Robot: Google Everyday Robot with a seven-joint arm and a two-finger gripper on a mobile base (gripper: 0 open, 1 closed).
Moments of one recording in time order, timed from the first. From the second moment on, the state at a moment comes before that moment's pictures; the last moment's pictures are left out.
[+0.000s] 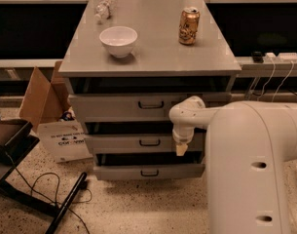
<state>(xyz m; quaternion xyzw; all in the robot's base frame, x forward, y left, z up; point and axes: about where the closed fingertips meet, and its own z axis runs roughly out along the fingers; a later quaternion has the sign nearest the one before) 0.659 -0.152 0.426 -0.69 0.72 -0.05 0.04</state>
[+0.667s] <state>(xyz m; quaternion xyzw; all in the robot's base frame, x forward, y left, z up) 0.641 -0.173 0.443 -0.67 0.74 -0.06 0.05</state>
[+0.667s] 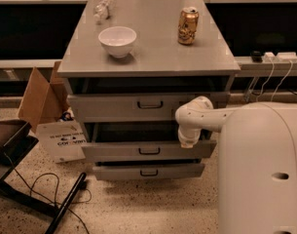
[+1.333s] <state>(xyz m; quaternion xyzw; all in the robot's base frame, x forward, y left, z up) 0.636 -0.177 0.456 -0.66 0.75 -0.06 0.06</state>
